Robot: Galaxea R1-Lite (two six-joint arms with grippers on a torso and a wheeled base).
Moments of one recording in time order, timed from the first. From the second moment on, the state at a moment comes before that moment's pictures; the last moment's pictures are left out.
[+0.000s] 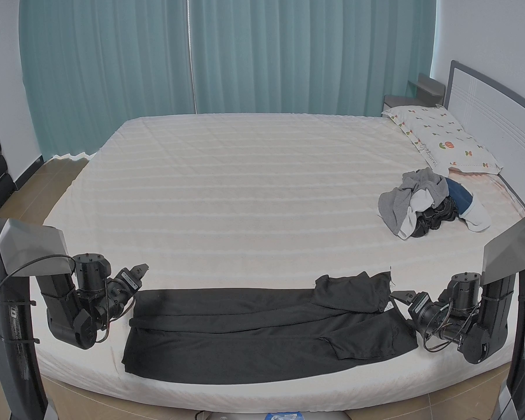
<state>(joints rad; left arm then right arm) -0.03 2.34 -0.51 -1.36 0.02 -0.79 0.11 2.35 -0.24 -1.55 0.16 0.97</state>
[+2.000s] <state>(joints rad) -0.02 2.42 -0.57 -1.32 -0.01 -0.67 0.13 2.36 -0.24 -1.55 0.14 0.97</state>
